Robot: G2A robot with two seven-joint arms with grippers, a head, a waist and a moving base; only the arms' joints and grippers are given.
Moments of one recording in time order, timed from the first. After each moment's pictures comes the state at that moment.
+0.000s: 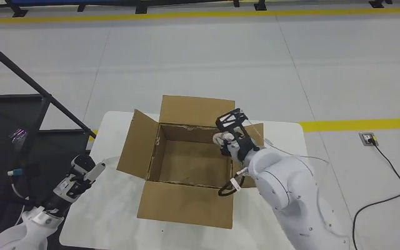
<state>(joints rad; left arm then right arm) 1.55 -1.10 -1.97 -1.92 0.25 -0.50 -0.50 -0.84 -1.38 1.19 -1.94 -1.27 0.03 1.11</state>
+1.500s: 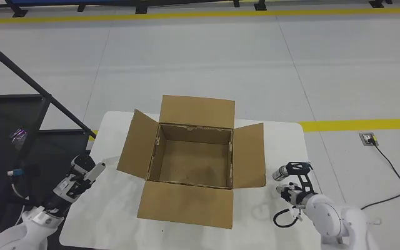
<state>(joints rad) 1.55 -1.10 -1.97 -1.92 0.25 -0.50 -0.50 -1.28 -1.31 1.62 -1.80 -1.15 0.00 1.10</state>
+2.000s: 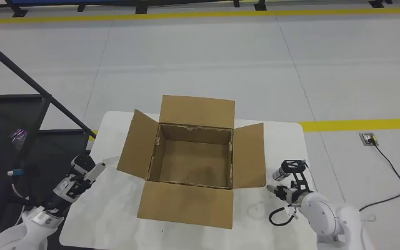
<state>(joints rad) 1.55 -1.10 -1.97 -1.92 0.25 -0.50 -0.50 -1.27 -1.30 1.59 -1.84 -1.15 0.03 1.10</state>
